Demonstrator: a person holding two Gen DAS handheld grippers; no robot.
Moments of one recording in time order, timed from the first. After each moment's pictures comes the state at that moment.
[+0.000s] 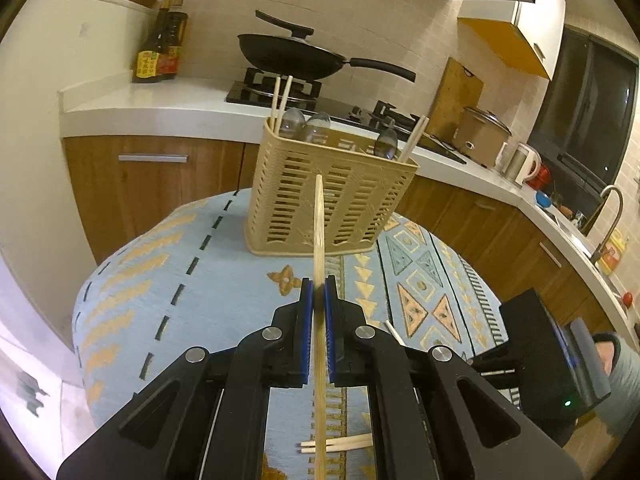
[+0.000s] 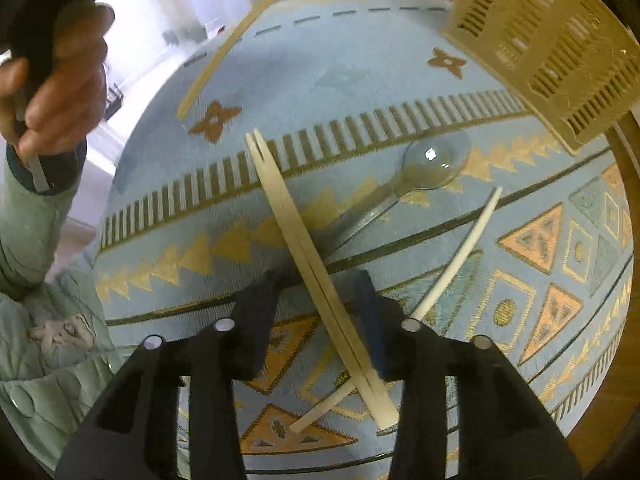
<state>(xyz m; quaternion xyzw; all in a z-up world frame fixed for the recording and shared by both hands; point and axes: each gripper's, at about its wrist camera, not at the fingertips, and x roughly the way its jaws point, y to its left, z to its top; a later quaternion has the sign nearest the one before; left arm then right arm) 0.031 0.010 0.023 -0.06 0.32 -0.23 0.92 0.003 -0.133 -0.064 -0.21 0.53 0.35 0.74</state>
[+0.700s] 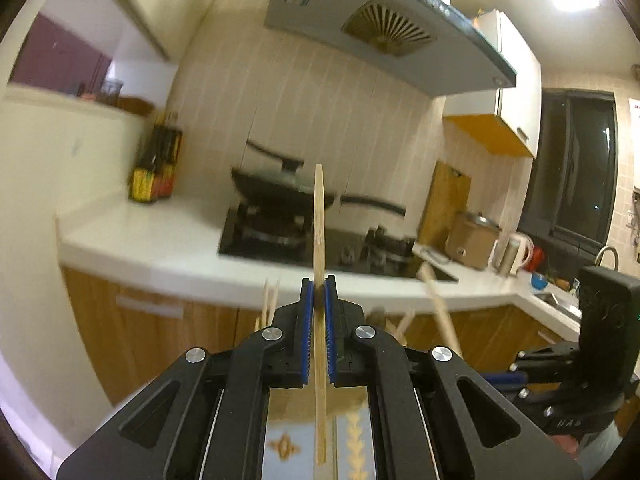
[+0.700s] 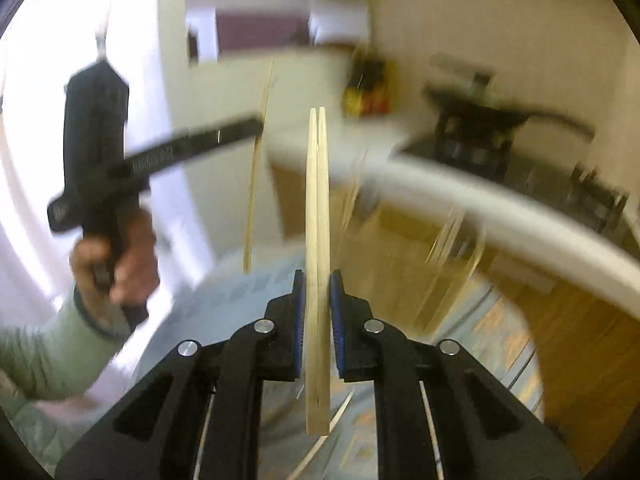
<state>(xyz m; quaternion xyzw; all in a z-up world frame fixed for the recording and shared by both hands) 0.076 0.009 0.140 -0.10 0.12 -0.23 0.96 0.038 -0.205 0.116 -0.04 0.23 0.30 0.92</state>
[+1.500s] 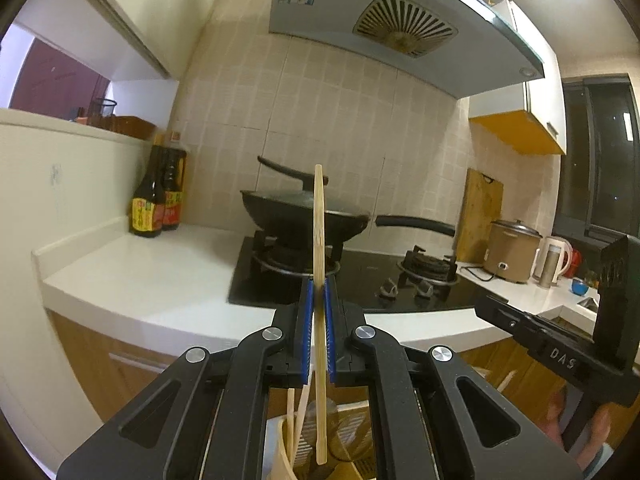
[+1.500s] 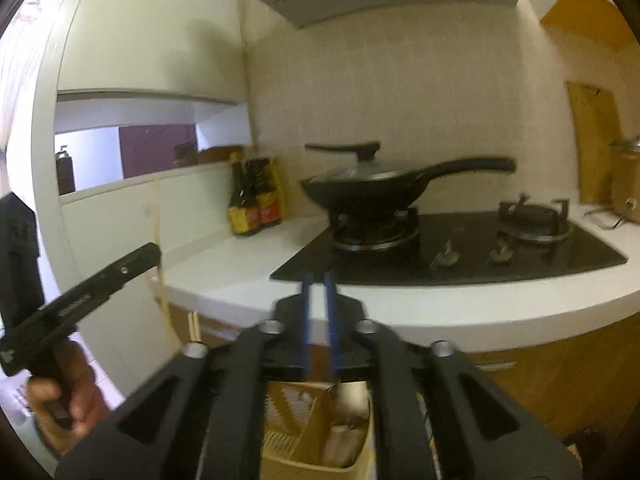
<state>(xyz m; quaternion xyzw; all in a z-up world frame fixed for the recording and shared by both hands) 0.182 -0.025 0.127 -0.07 0.09 -0.18 0.98 0.170 -0.243 0.118 0.09 0.10 0.16 0.98</state>
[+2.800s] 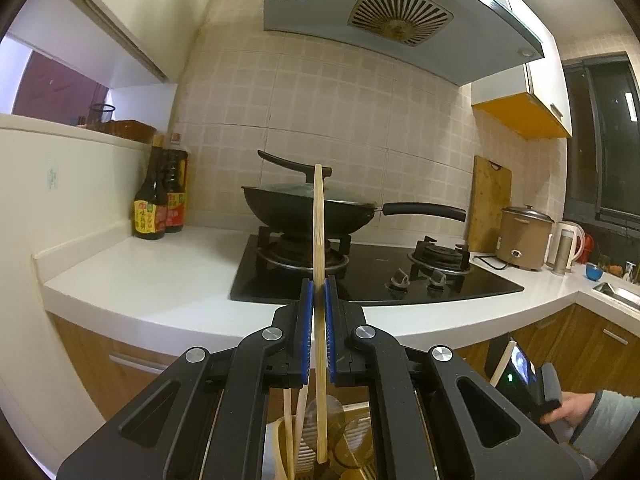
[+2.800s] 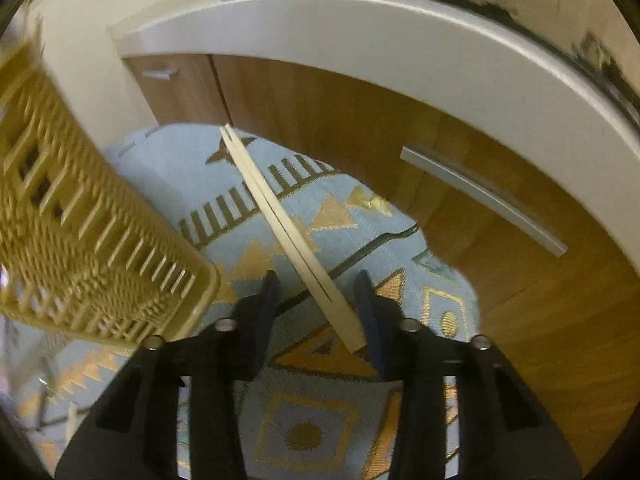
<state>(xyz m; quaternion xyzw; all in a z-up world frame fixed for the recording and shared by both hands) 0.193 -0.042 0.110 -0.05 0.09 -0.16 0.98 0.281 -0.285 -0.057 -0.10 0.44 0.24 0.86</state>
